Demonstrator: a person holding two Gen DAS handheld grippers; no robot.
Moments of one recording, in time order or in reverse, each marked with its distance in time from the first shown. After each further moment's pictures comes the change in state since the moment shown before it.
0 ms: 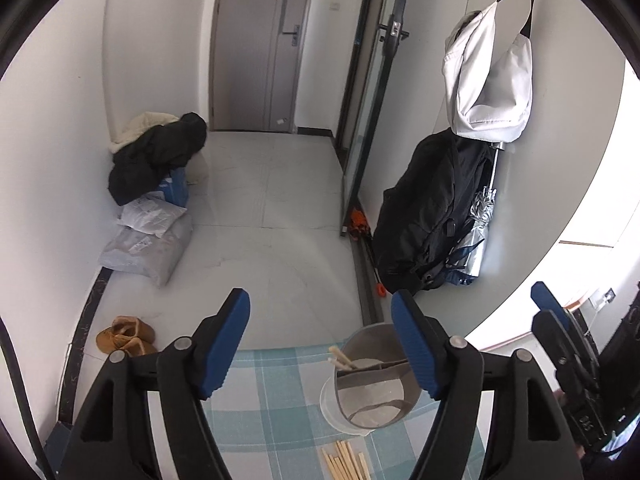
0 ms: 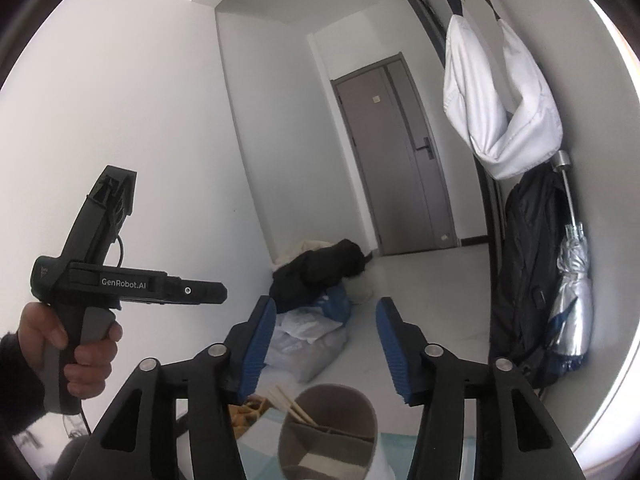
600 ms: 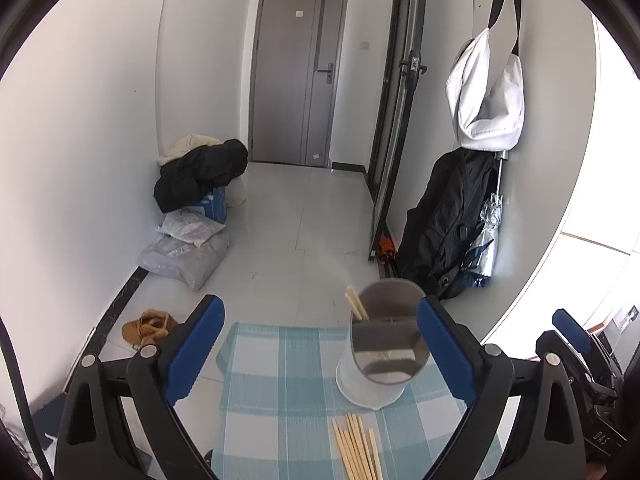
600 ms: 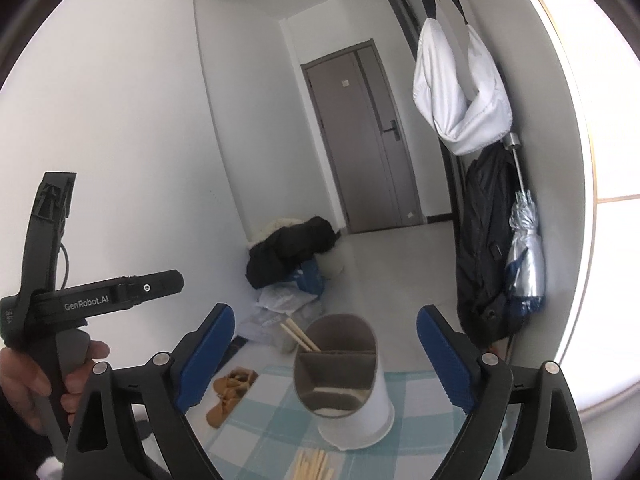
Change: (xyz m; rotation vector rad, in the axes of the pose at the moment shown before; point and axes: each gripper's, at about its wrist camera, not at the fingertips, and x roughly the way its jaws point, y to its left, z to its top) left arm -0.042 -0.011 -0.083 -0.045 -0.168 0.121; right arm -0.054 0.038 -0.031 0.028 0.093 -0.145
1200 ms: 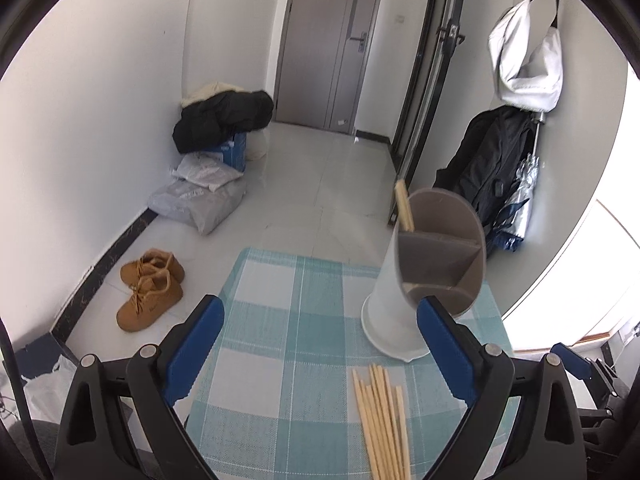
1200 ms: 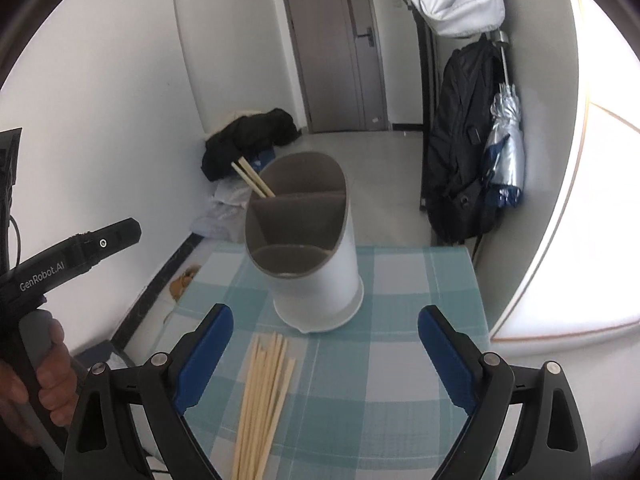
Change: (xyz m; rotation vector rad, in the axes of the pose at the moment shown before) left arm 0.044 0.022 -0.083 -0.092 0.101 0.053; right arm 0.038 0.000 -0.087 -0.036 0.382 -0.163
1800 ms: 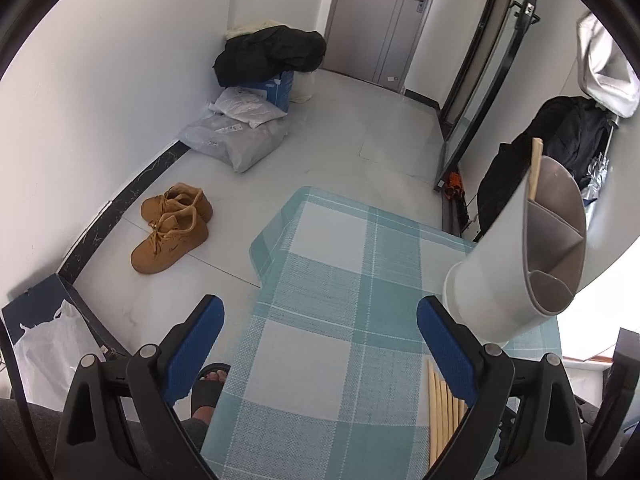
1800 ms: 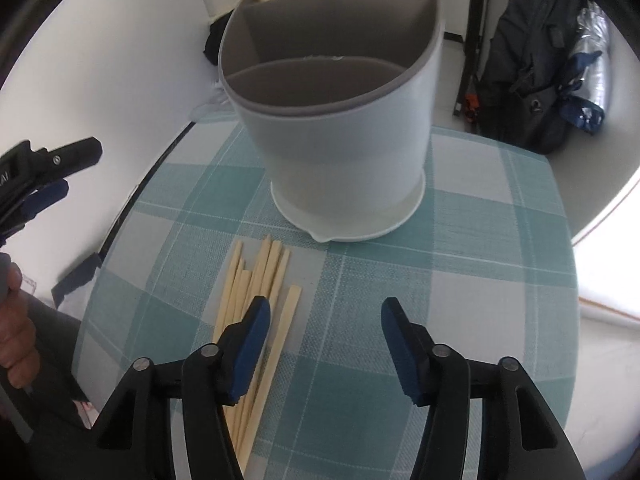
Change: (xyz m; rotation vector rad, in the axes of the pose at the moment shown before) left arm 0.053 0.052 -0.013 -0.143 0.180 0.098; right arm 0.120 0.022 -0.039 -0.100 0.396 0.036
